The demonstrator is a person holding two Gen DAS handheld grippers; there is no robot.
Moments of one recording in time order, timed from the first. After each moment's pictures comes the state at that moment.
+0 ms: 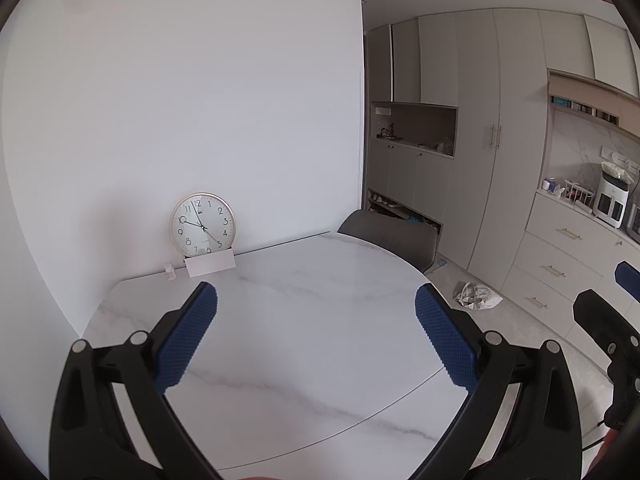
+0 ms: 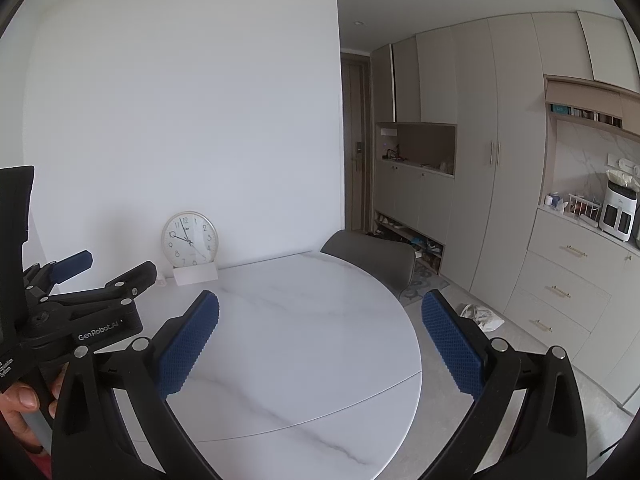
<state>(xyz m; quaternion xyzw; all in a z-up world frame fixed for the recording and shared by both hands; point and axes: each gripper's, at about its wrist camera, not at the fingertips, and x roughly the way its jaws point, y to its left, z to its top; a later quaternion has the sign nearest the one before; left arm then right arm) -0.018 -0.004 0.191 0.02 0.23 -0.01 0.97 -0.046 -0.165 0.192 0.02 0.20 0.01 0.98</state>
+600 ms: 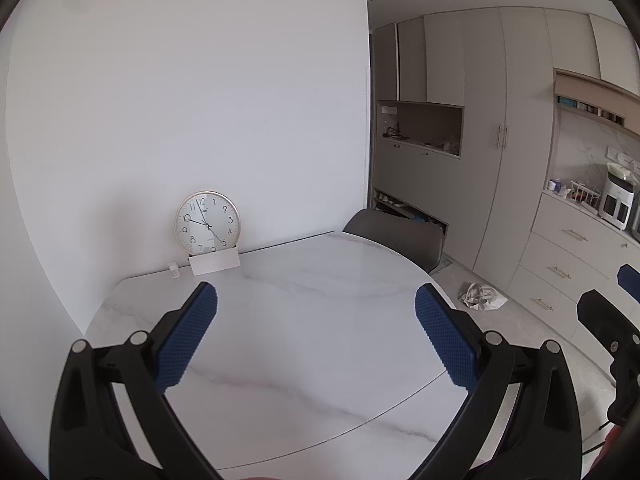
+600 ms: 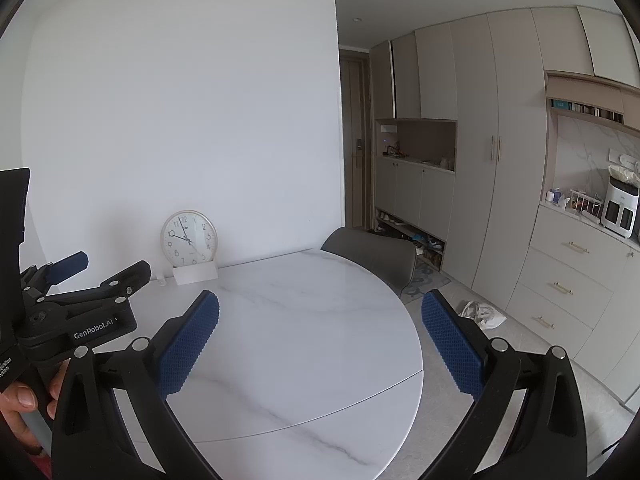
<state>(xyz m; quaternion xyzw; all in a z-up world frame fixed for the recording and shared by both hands) -0.014 -0.006 0.188 0.02 0.23 0.00 0.97 -0.042 -0.164 0.185 0.02 0.20 0.01 0.98</state>
